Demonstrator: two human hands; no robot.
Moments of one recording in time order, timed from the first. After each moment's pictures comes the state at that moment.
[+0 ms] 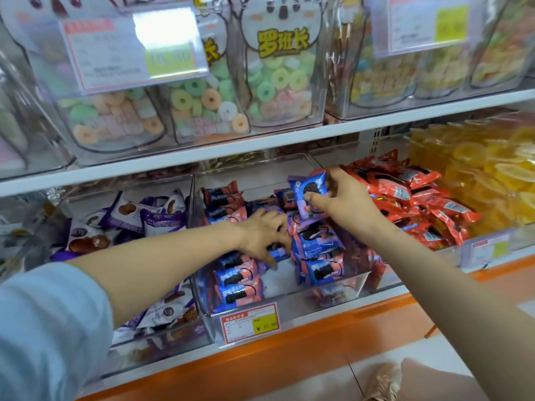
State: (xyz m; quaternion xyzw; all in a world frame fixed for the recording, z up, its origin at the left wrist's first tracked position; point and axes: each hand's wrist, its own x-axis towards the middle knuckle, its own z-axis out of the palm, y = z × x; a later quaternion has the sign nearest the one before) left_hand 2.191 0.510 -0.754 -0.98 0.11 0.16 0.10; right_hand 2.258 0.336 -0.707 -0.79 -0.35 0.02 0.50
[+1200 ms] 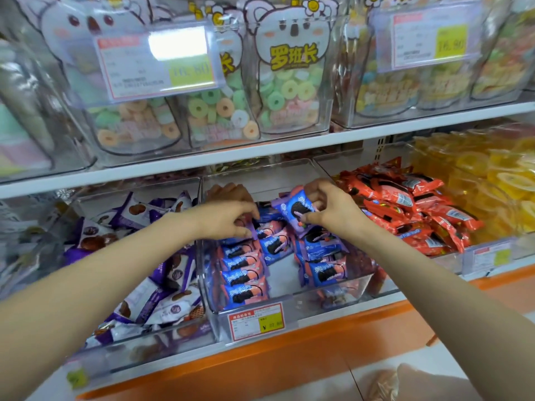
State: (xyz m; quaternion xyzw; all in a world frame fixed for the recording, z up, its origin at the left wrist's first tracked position) left_hand 2.132 0.537 -0.690 -1.00 -0.05 0.05 0.05; right_hand 2.264 0.352 -0.721 -0.77 -0.39 0.13 0.48
